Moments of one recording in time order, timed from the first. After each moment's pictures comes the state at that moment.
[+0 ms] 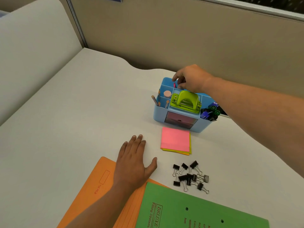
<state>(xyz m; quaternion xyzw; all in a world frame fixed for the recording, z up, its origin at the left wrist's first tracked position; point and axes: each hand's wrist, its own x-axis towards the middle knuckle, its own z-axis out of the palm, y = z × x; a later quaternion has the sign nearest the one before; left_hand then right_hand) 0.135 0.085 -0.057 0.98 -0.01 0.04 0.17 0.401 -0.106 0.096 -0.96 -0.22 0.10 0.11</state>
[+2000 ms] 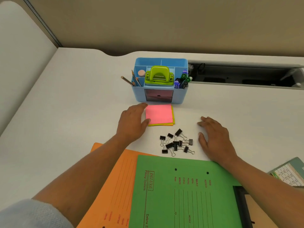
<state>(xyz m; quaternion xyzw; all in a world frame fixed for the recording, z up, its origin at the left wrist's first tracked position) 0.199 0.056 -0.023 0.98 -0.12 -0.03 0.19 0.117 -0.249 -0.057 -0.98 -0.03 -0.03 0.21</state>
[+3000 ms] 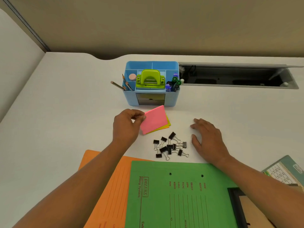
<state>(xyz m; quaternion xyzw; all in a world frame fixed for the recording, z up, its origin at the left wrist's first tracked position) 0.193 0.033 0.002 0.90 0.04 0.01 0.42 0.120 -0.248 -0.048 -0.97 -0.01 -0.01 0.24</state>
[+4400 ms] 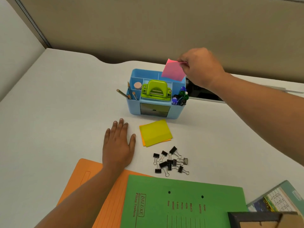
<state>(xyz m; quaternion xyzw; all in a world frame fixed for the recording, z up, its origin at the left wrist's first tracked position) 0.176 0.069 -0.068 0.98 0.00 0.02 0.17 0.347 -0.199 0.120 -0.97 -0.18 -0.11 0.08</state>
